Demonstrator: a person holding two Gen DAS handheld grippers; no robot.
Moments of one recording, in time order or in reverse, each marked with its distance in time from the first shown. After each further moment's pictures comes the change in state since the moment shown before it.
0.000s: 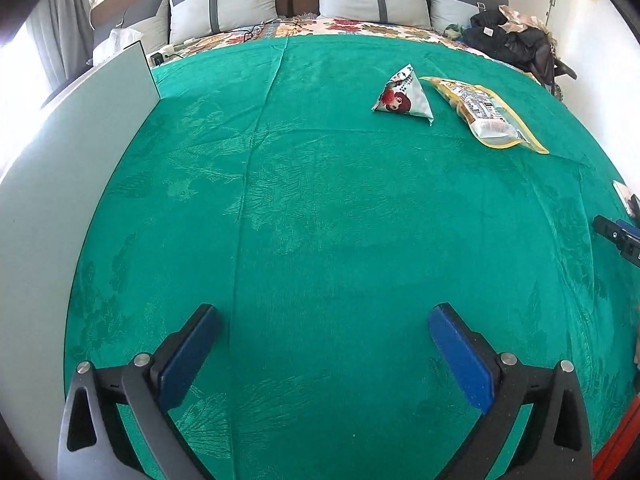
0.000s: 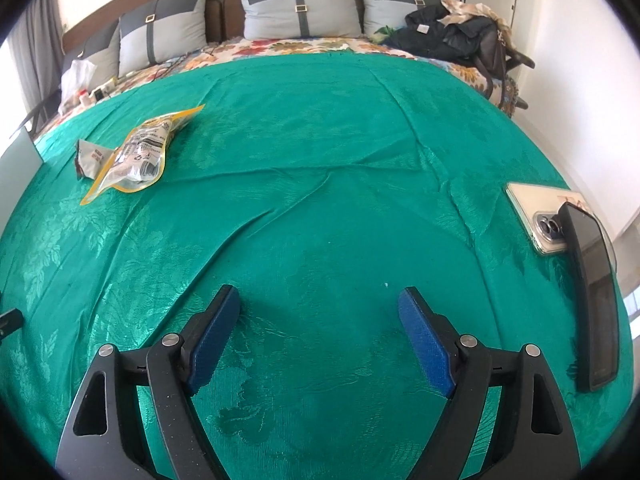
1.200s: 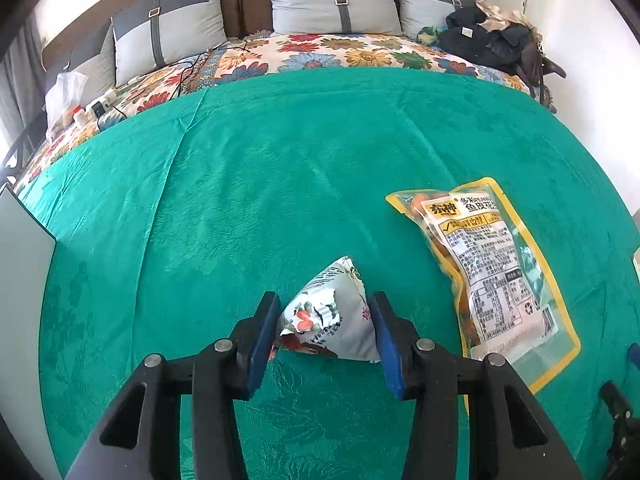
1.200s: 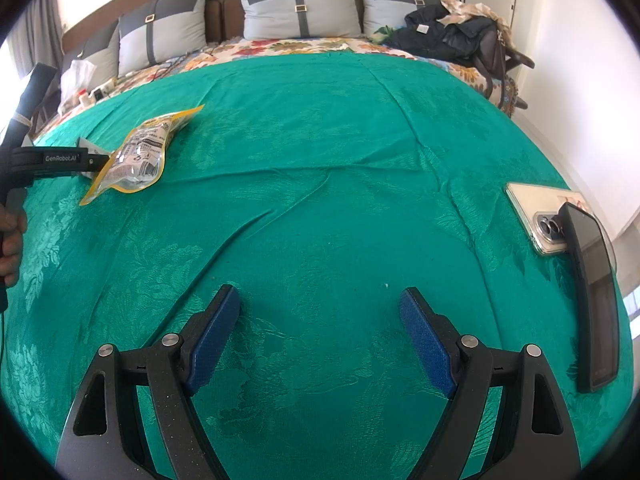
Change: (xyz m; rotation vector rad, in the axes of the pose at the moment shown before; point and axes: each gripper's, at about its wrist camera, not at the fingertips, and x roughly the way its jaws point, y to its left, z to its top) left arm 0.090 -0.053 0.166 0.108 -0.028 -0.063; right arm 0.000 -0.001 0.000 0.000 0.000 0.000
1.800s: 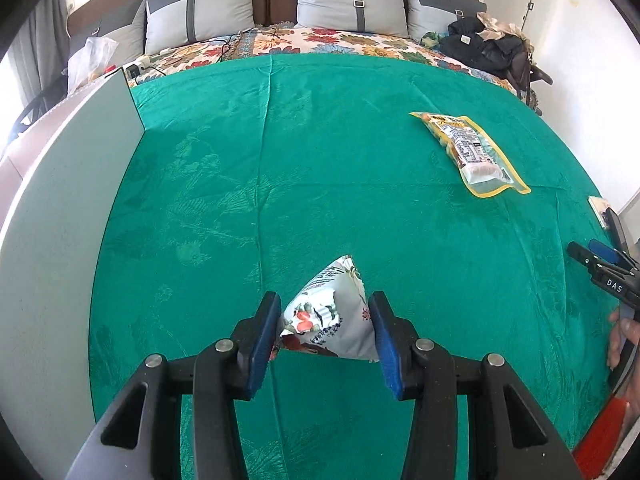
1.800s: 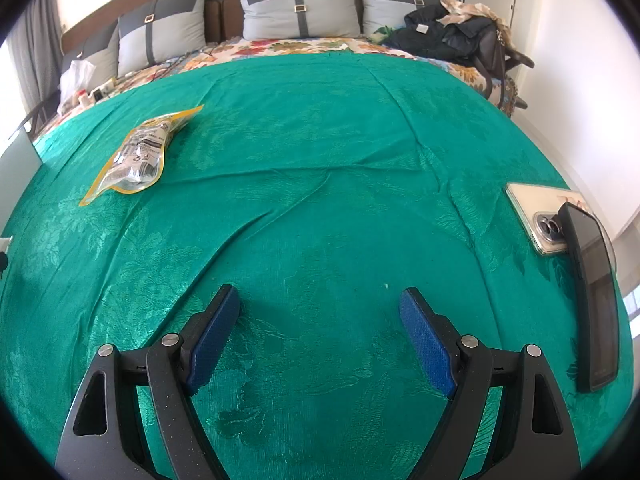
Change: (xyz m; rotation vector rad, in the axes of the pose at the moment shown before) left arm -0.105 0.066 -0.133 -0.078 0.014 -0.044; right arm 0.000 -0.001 0.001 0.000 0.000 0.001
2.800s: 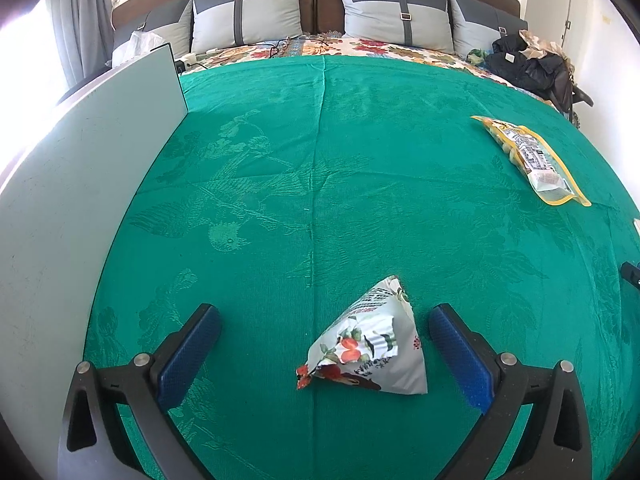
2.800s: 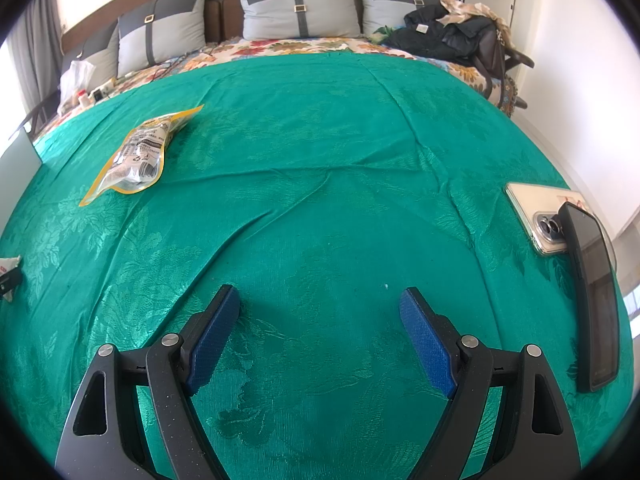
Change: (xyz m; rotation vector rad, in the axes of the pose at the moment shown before) left arm 0.030 0.016 -0.012 -0.077 -0.070 0.139; right arm 0.000 0.000 0.000 0.000 0.000 0.001
